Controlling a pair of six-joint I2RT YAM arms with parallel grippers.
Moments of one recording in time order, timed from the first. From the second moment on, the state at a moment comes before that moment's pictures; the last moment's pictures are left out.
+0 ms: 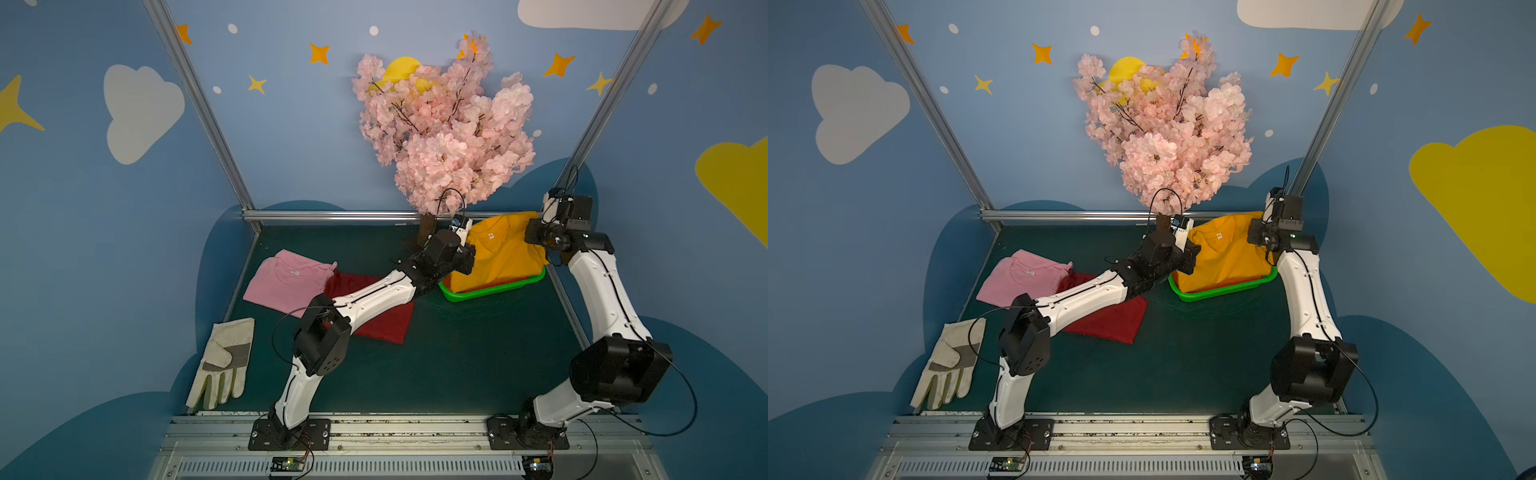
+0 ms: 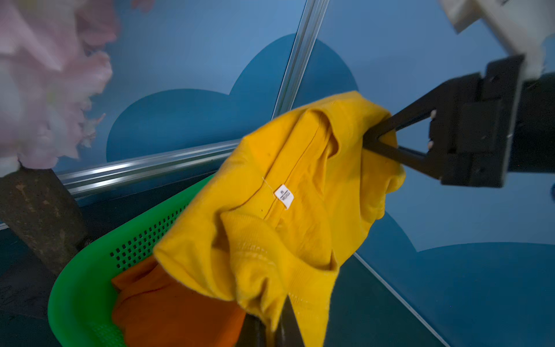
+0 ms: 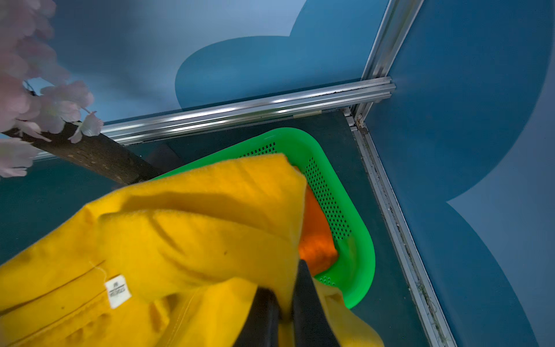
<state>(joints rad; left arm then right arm) -0.85 2.12 1.87 -0.03 -0.03 -0.33 -0.05 1.63 1.66 -0.65 -0.01 0.04</state>
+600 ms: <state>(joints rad) -0.80 2.32 2.07 -0.23 0.07 -0.33 -0.05 1.93 1.89 -0.80 0.04 -0.06</state>
